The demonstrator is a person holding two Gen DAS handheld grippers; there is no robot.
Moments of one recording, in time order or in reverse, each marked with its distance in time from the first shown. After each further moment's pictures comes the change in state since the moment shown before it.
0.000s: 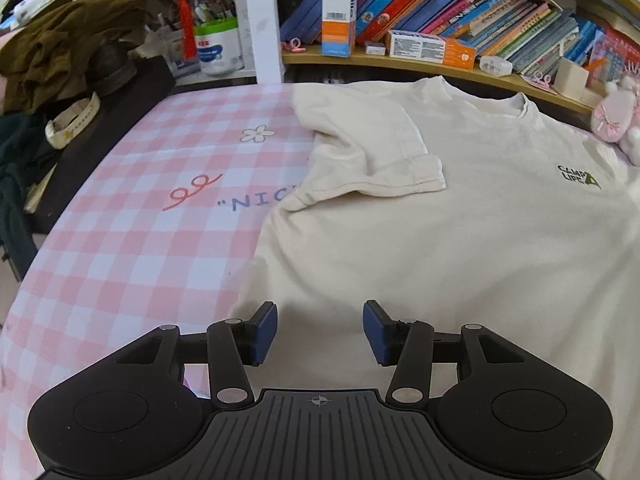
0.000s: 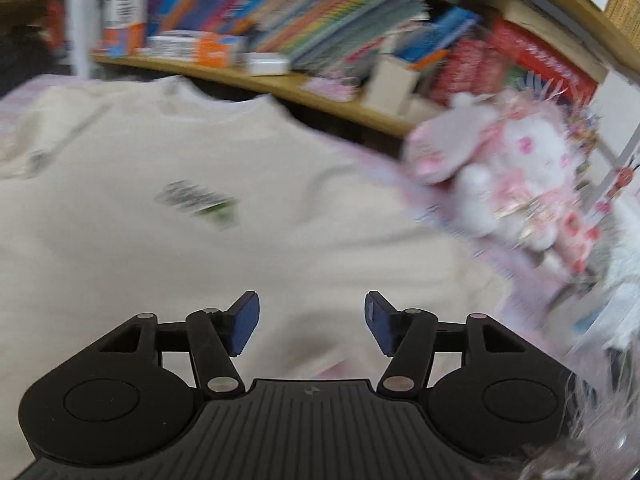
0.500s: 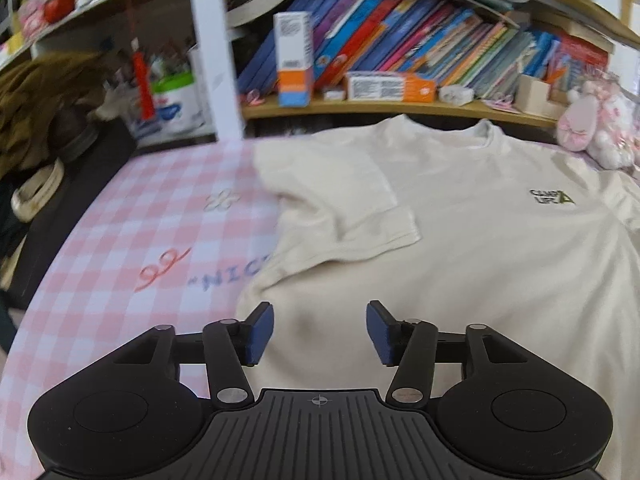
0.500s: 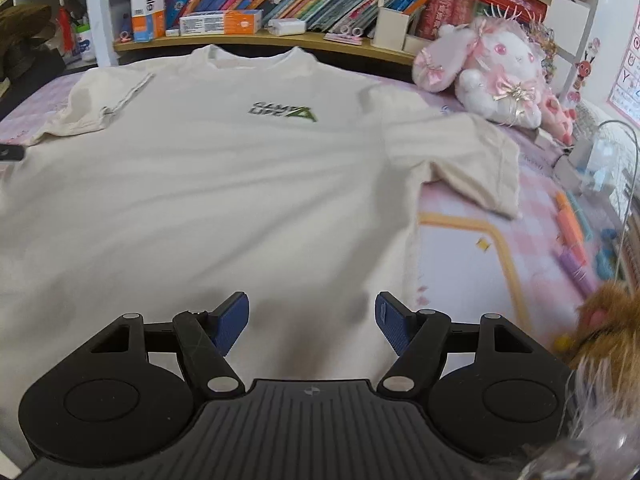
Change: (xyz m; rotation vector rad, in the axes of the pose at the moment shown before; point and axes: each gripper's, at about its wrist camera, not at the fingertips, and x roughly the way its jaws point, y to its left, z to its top) left arm 0.007 -0.010 0.019 0.124 -0.141 -0.080; right arm -0.056 0.095 -0.100 0.182 0.040 -0.025
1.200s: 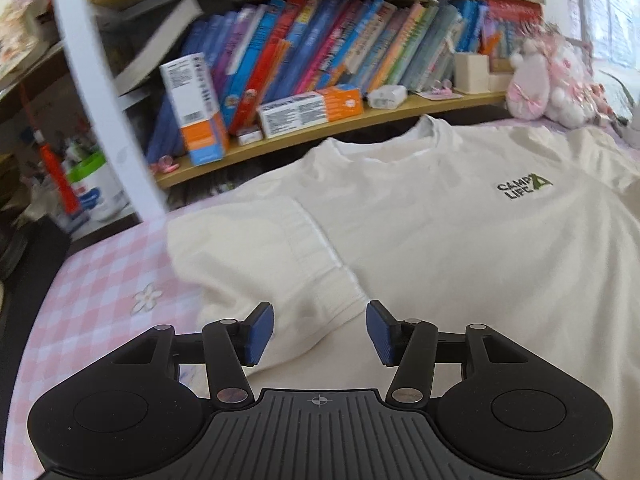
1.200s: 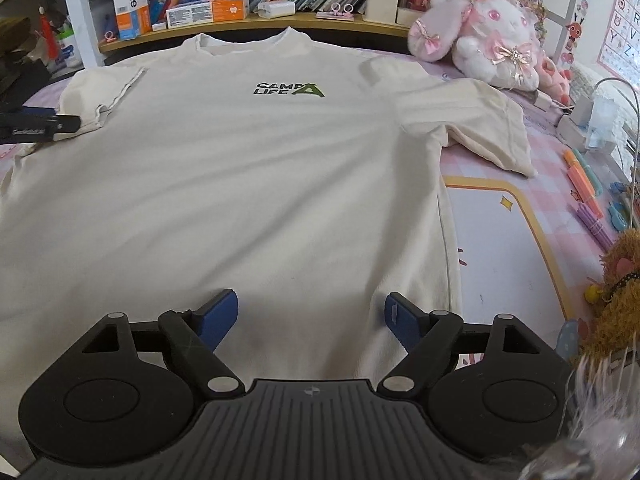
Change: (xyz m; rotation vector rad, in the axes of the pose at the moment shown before) left arm 0.053 -0.051 0.036 0.273 -0.072 -0.068; right arm 0.009 0.014 -0.003 0.119 0.044 -0.016
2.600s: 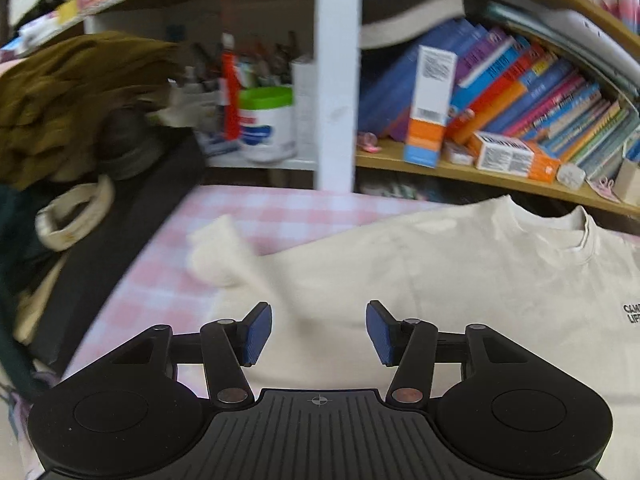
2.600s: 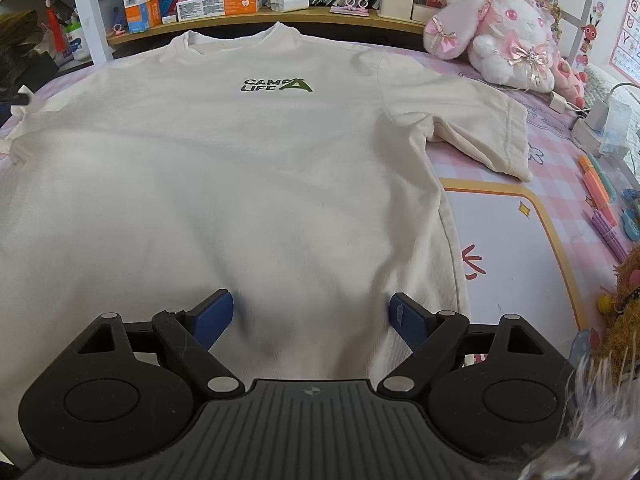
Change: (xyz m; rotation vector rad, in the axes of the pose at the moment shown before) left arm 0.013 0.170 -0.014 -0.435 0.049 0.180; right arm 0.007 0.003 0.007 -0.021 0.027 0.027
